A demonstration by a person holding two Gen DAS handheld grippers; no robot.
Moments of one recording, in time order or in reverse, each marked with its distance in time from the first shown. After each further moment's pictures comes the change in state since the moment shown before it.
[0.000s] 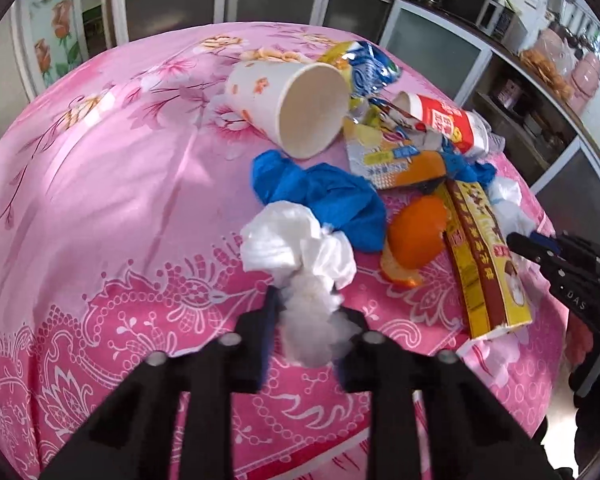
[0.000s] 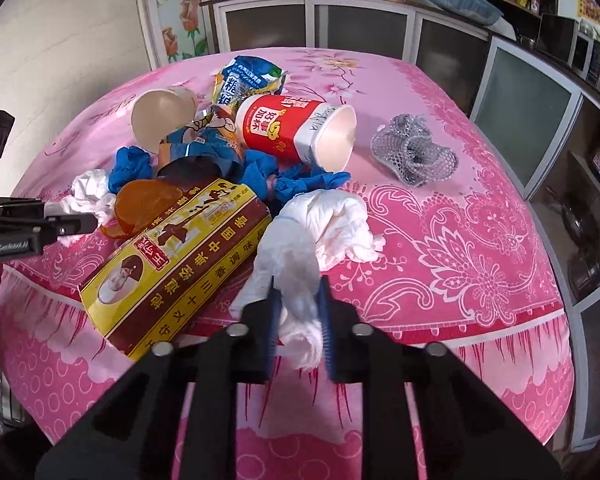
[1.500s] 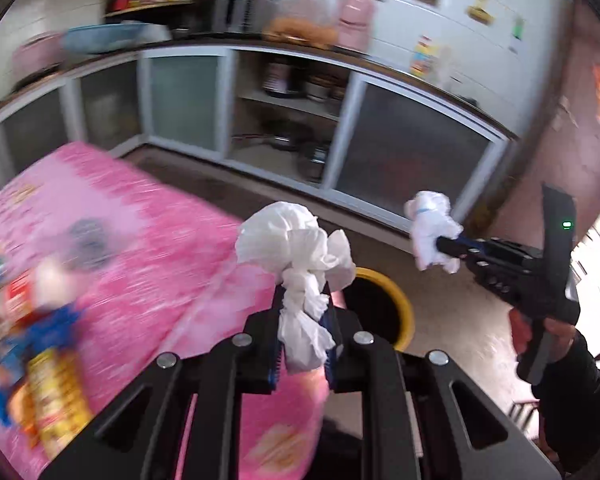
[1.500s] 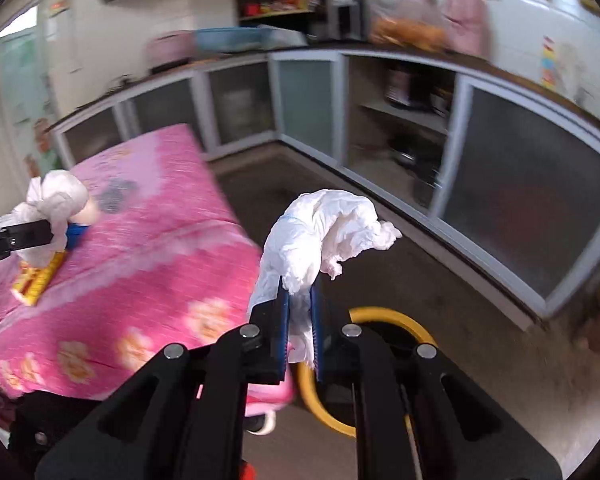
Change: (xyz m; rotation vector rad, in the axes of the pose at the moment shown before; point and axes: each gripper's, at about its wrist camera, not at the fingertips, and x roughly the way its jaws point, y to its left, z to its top) left arm -0.040 -0.350 -0.006 0.602 -0.107 -0.455; right arm -0.215 -0.231 -0.195 0.513 -0.194 -0.420
